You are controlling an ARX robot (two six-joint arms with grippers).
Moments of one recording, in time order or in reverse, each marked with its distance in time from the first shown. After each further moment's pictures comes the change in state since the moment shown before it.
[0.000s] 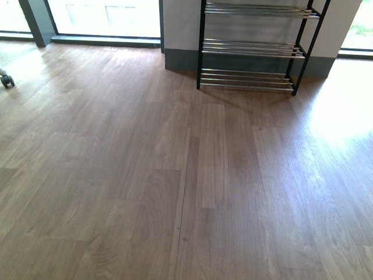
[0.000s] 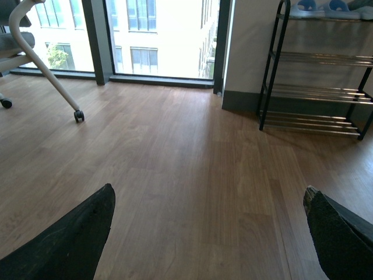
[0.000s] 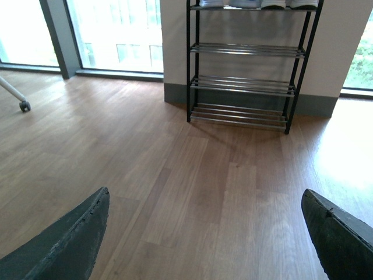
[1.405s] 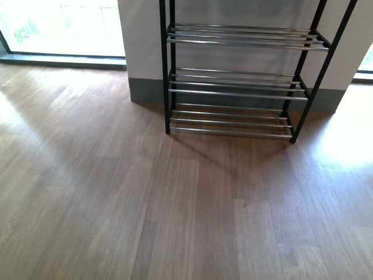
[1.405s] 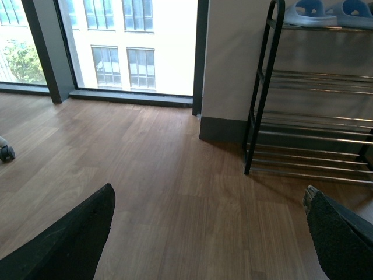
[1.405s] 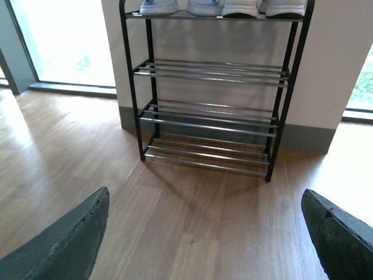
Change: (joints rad) left arm 0.000 0.000 0.000 0.000 0.000 0.000; right arm 0.000 0.000 0.000 0.000 0.000 0.000
